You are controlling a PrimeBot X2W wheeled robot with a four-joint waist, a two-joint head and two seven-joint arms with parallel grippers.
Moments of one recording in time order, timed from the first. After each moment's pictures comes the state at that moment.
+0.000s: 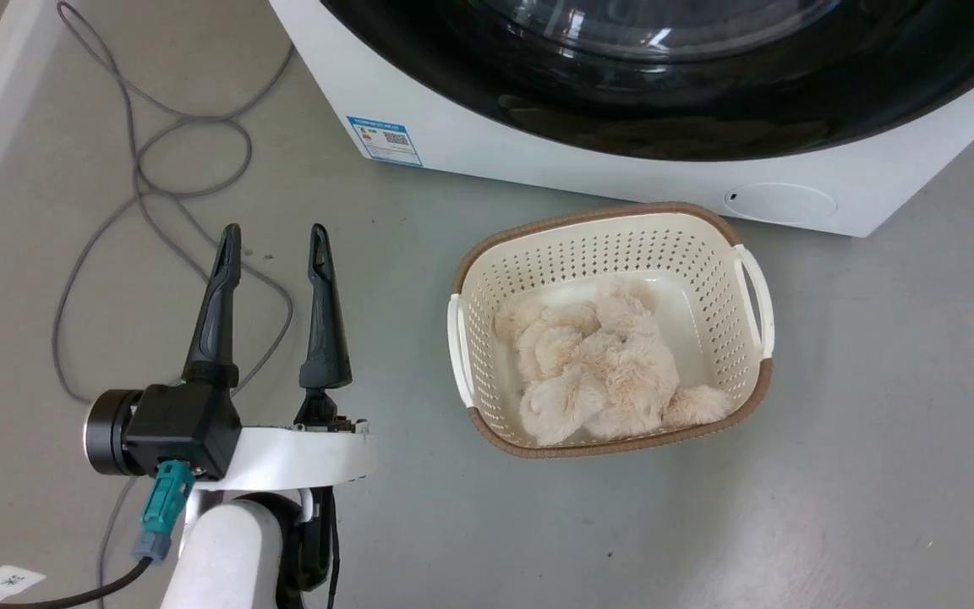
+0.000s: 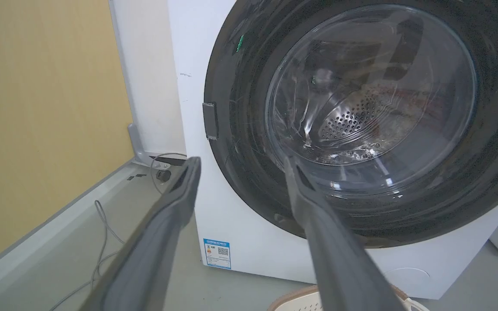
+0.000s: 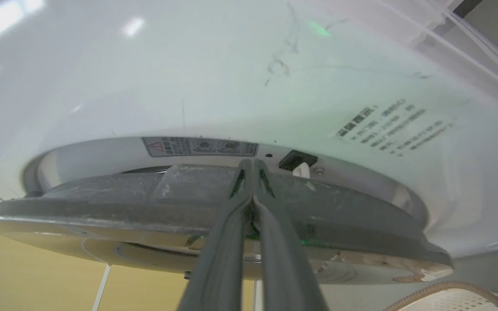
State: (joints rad) left arm -0.23 0.05 -0.14 -0.10 -0.14 0.13 -0.26; right arm -1.09 -0.40 -0.03 0.83 1.41 0.13 0.27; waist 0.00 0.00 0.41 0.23
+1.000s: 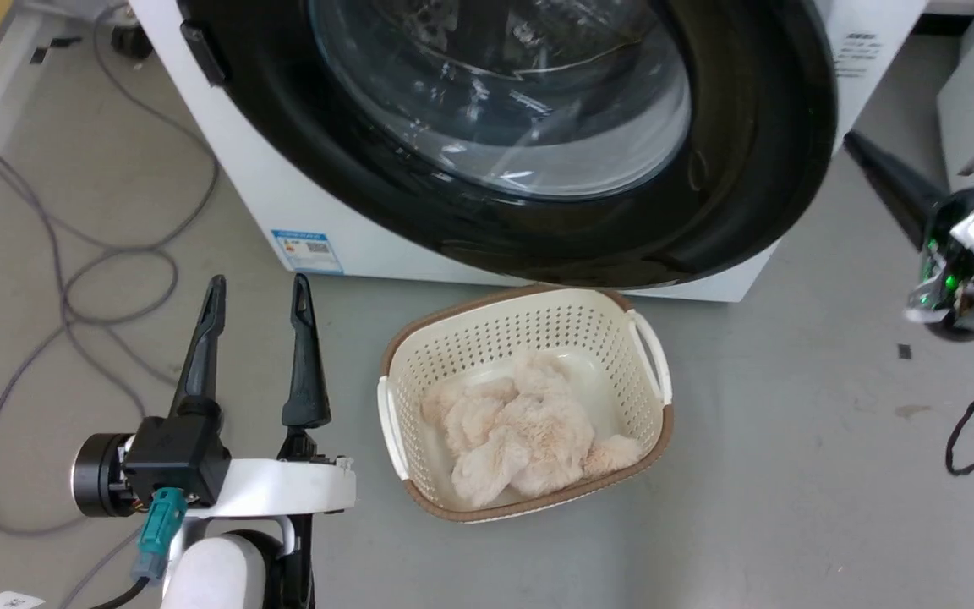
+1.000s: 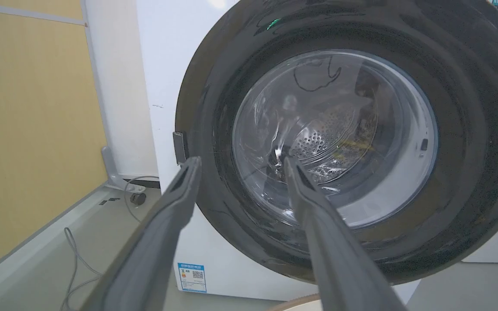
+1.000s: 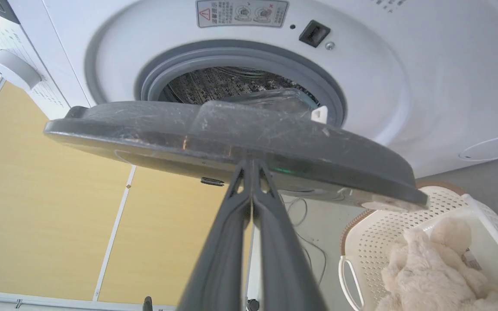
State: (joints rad) left arm -0.16 0.05 -0.09 -0.06 -0.10 0.10 -0.26; right arm -0.78 -0.34 0.08 0.62 1.50 0.13 0.46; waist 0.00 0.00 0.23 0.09
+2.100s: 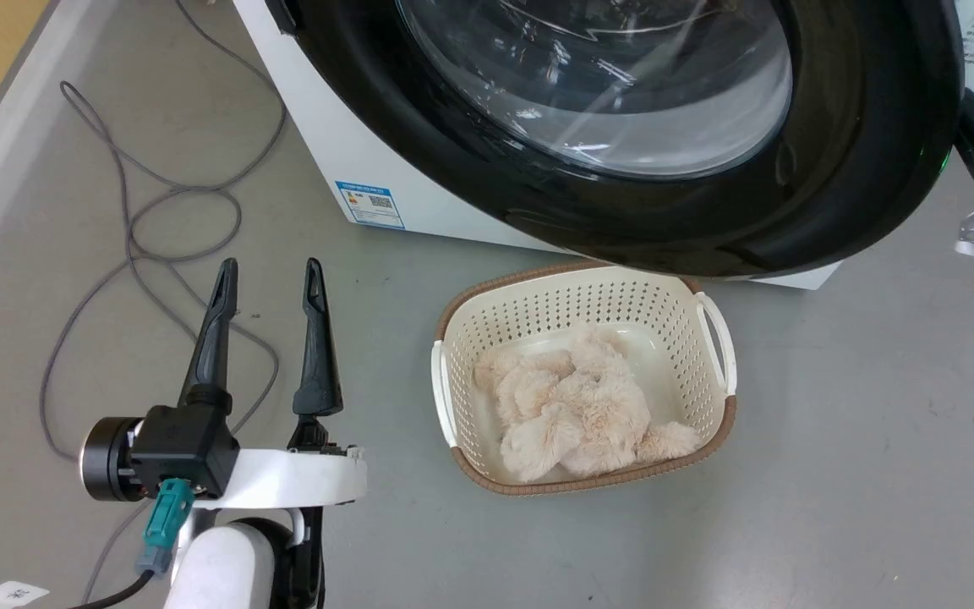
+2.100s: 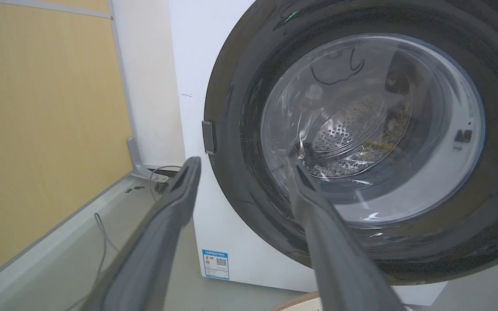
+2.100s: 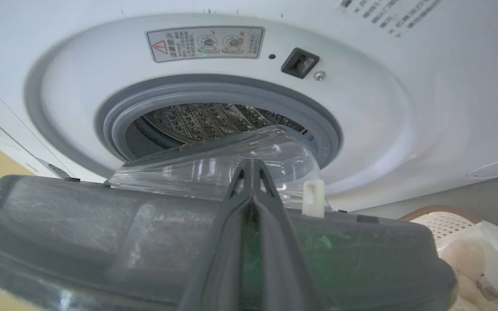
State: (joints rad) left arm -0.18 0.05 -0.11 -0.07 -0.11 0.10 -0.26; right arm -0.94 -0.36 0.08 0.82 1.47 0.13 0.36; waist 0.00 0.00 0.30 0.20
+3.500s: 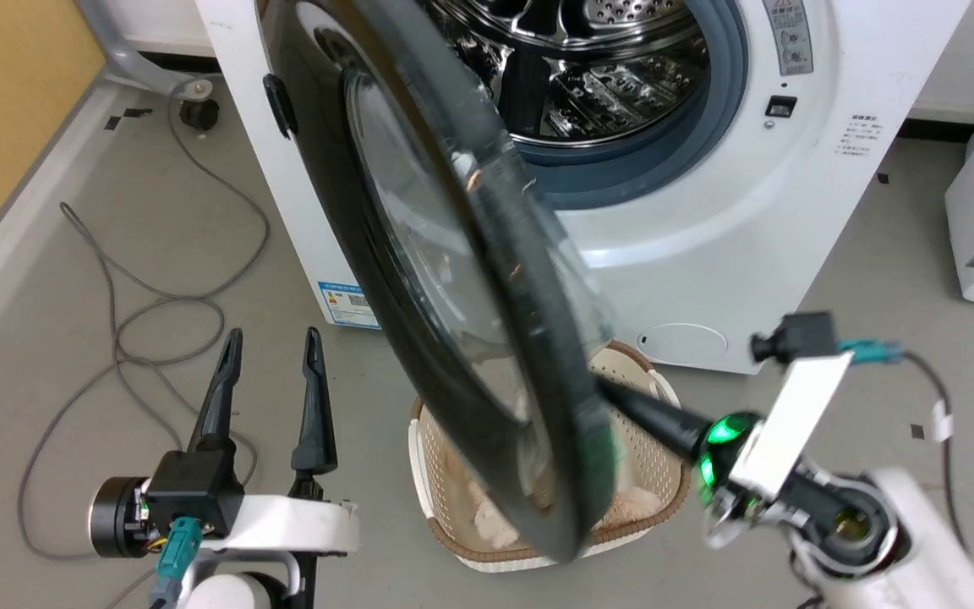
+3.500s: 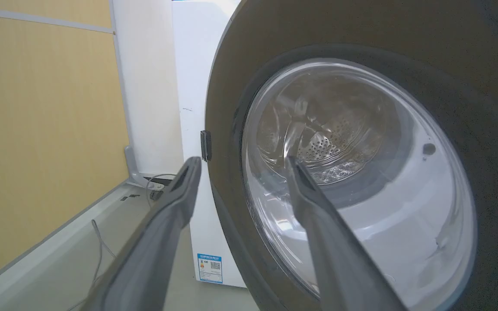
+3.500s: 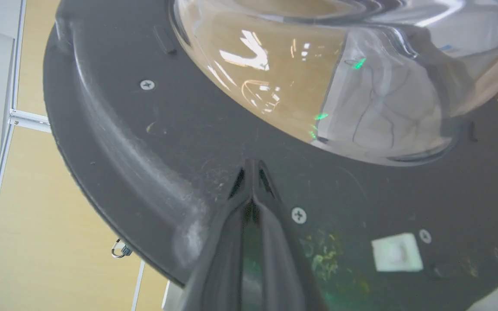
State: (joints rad) left arm -0.10 0.05 -0.09 -0.01 -0.10 0.08 -0.26; right arm -0.36 -0.19 0.33 0.18 1.58 0.13 0.59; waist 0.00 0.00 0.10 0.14
